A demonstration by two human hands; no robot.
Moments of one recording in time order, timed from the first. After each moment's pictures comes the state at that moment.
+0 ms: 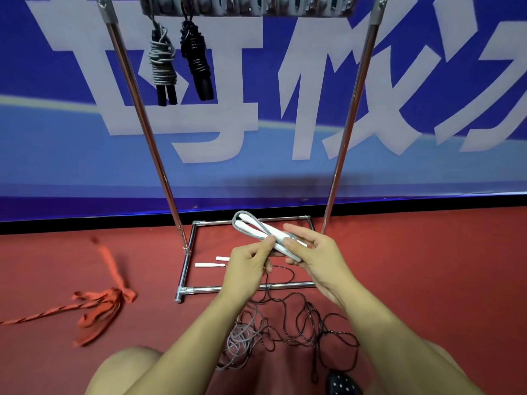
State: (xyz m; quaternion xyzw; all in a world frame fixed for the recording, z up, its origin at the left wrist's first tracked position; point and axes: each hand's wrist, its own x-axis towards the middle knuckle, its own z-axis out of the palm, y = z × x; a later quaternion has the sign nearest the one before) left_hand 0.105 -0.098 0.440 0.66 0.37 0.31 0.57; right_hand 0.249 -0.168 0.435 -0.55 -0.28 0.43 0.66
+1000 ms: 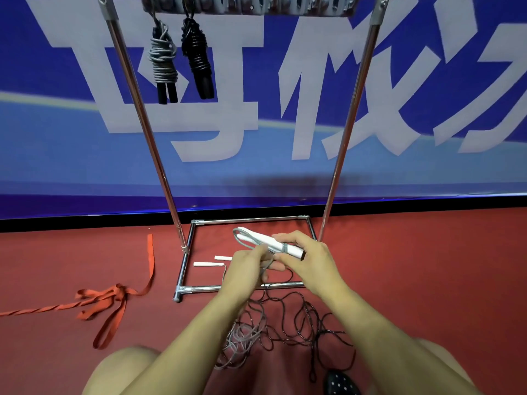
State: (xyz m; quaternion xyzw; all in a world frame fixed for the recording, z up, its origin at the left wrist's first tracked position) left_hand 0.106 -0.094 0.429 0.58 0.42 0.23 0.66; right_hand 0.250 -0.168 0.417 -0.68 -0.51 0.19 0.49
